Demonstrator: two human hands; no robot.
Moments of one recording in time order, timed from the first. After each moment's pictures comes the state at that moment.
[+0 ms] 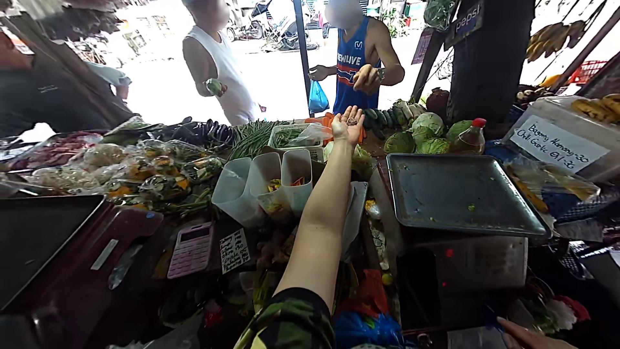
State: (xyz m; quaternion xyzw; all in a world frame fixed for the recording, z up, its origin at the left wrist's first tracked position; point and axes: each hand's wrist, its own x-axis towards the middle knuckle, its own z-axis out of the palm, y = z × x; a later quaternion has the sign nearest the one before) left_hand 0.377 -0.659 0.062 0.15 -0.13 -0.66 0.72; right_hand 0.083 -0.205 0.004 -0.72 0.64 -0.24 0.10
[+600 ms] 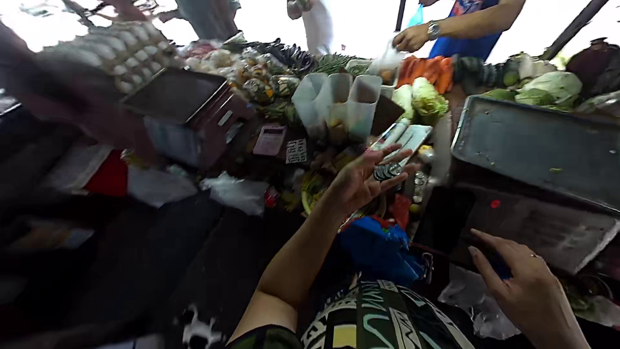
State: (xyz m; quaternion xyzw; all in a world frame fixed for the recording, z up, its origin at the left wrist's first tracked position) left_hand 0.414 -0.260 0.022 0.26 -0.31 -0.69 0.60; right_hand 0.084 -0.257 -0.038 -0.85 0.43 -0.28 0.10
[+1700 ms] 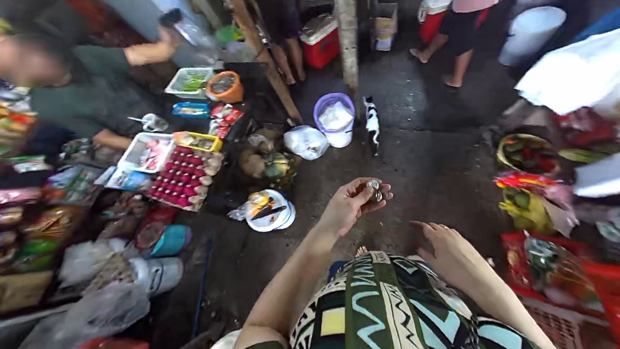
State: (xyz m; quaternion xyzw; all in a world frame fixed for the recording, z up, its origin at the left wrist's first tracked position) left_hand 0.412 0.538 -0.064 0.51 0.13 -0.08 0.85; right_hand 0.441 0.288 -0.093 -0.90 -0.28 0.27 0.19
